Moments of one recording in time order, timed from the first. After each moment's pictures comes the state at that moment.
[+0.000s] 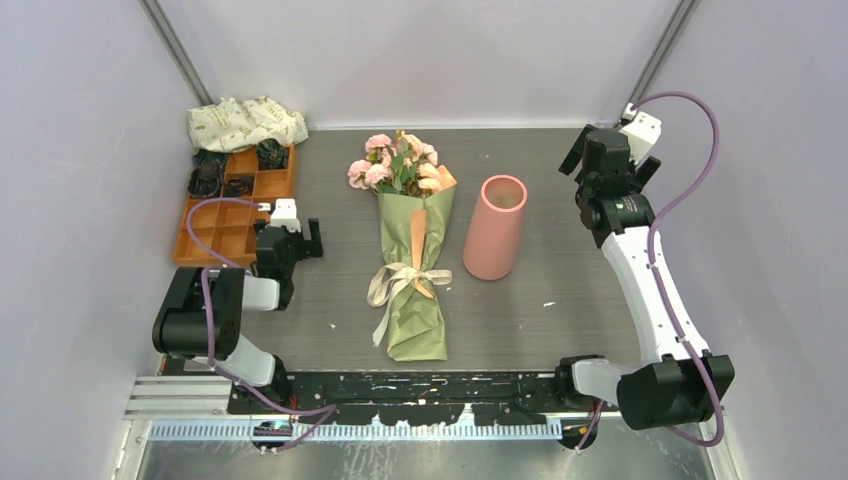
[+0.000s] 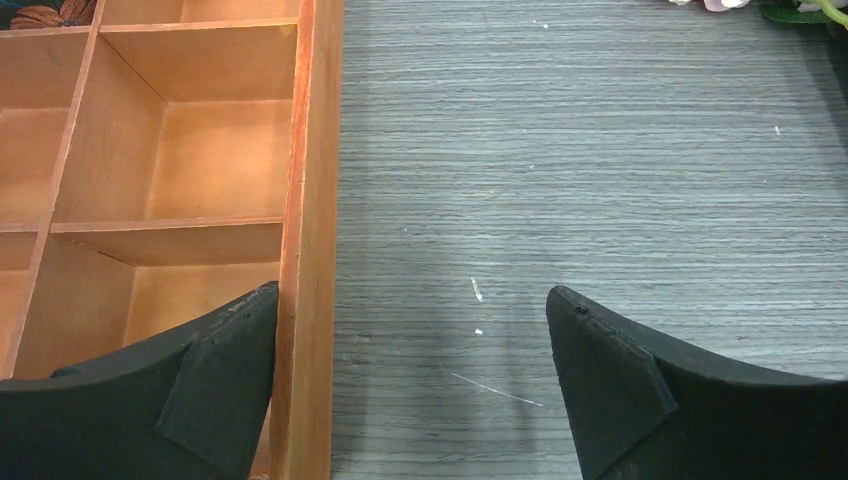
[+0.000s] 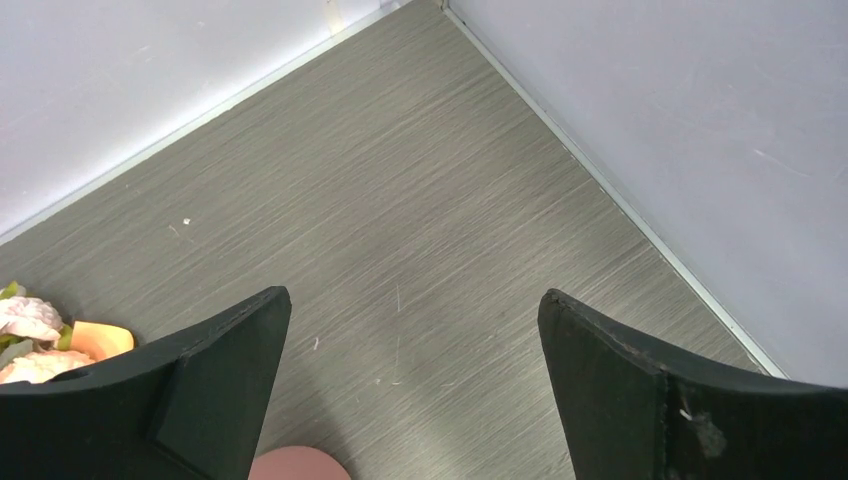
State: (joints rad) left arm -0.04 1.55 0.36 0.86 -0.07 0.01; right arm 0.09 1.20 1.23 -0.47 0.59 0.38
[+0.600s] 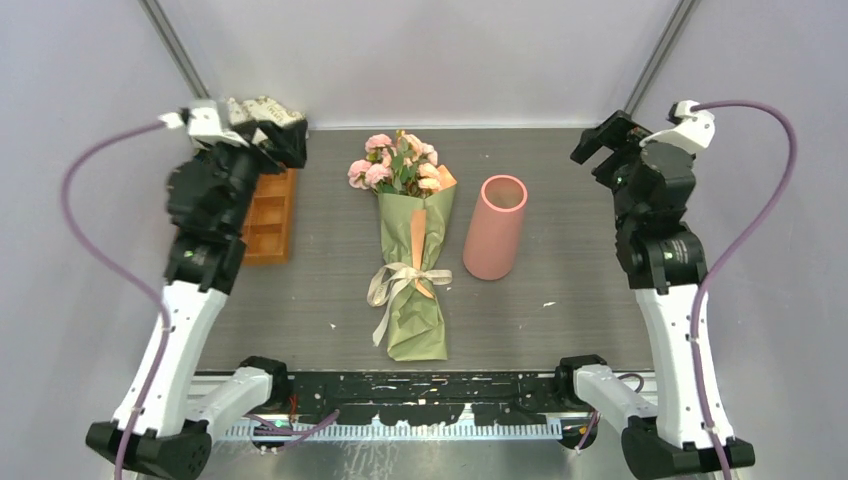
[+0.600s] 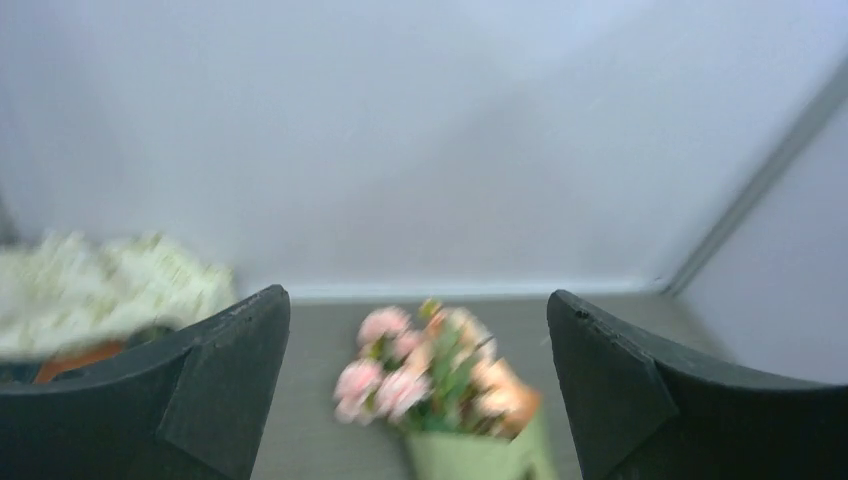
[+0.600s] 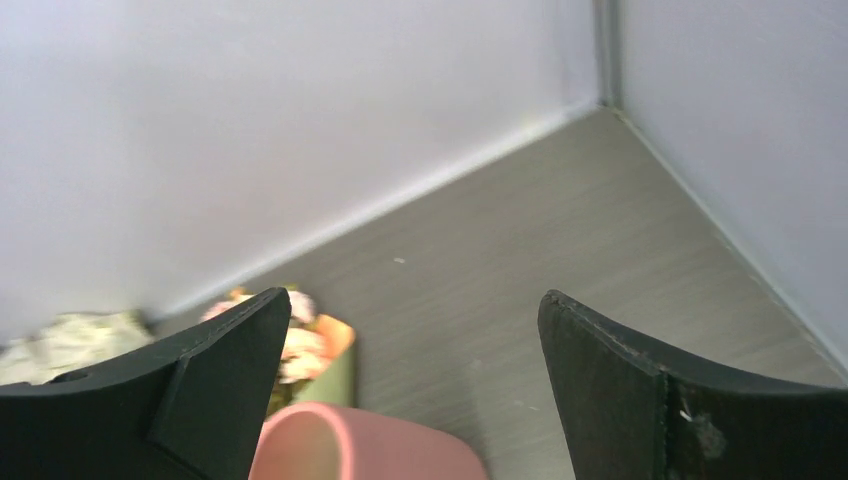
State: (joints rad) left arm -0.22 0.96 1.08 0.06 -0.06 -0.20; right arm 0.09 0.97 1.35 -0.51 0.36 0.42
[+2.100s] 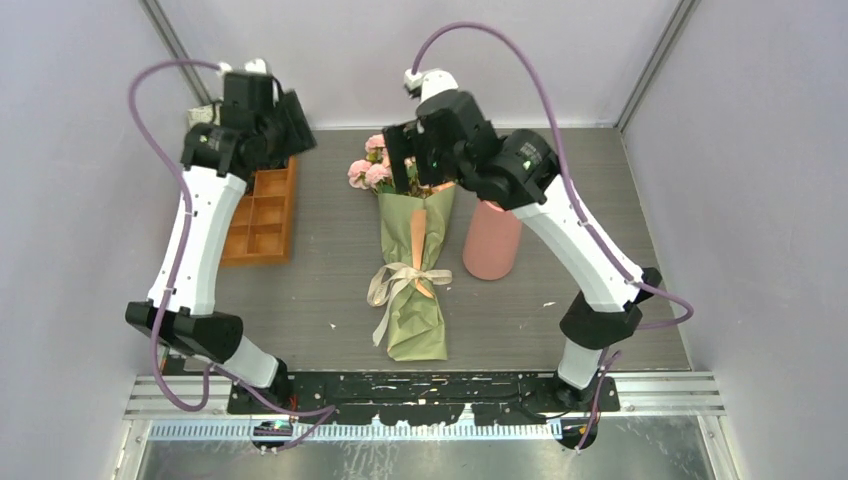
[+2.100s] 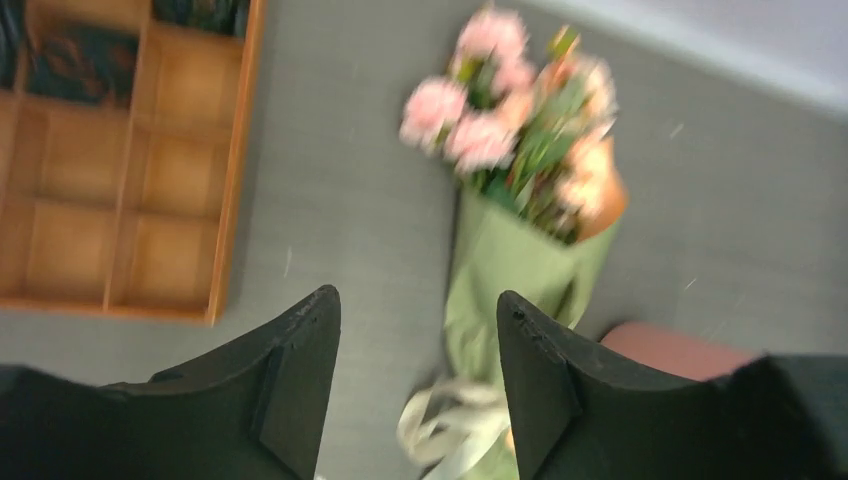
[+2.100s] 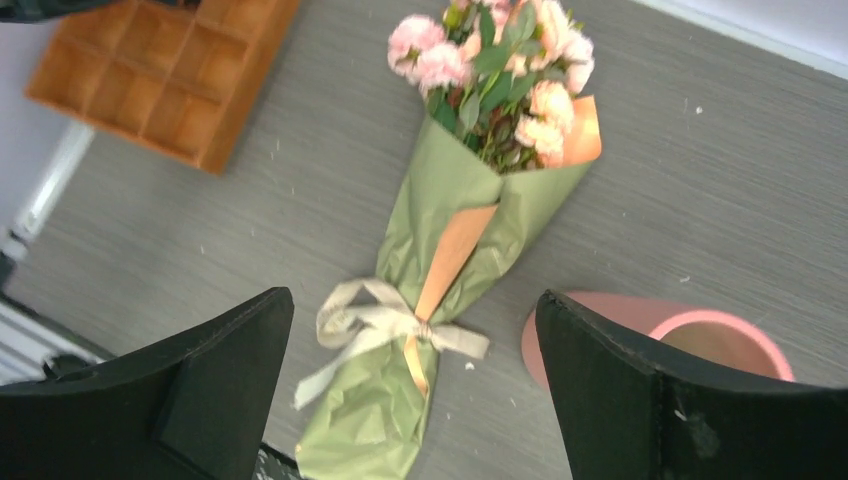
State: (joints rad) left arm -0.24 1.58 2.10 -1.07 -0.17 -0.47; right arm 0.88 1.78 2.43 -1.19 0.34 0.31
